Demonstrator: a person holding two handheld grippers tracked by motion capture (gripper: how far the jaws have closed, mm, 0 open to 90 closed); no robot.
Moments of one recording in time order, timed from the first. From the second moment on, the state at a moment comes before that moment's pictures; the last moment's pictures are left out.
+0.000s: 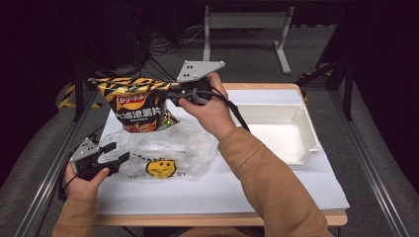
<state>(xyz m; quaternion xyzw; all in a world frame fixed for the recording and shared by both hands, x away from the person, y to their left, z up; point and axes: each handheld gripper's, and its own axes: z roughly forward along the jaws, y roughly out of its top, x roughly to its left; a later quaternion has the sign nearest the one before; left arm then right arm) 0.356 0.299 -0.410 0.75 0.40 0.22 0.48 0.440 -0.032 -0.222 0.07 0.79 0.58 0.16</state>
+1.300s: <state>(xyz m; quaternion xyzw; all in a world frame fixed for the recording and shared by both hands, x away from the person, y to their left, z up) 0.353 0.303 -0.407 0.74 0.40 0.22 0.49 0.443 -0.139 -0.204 0.12 0.79 0.58 0.18</state>
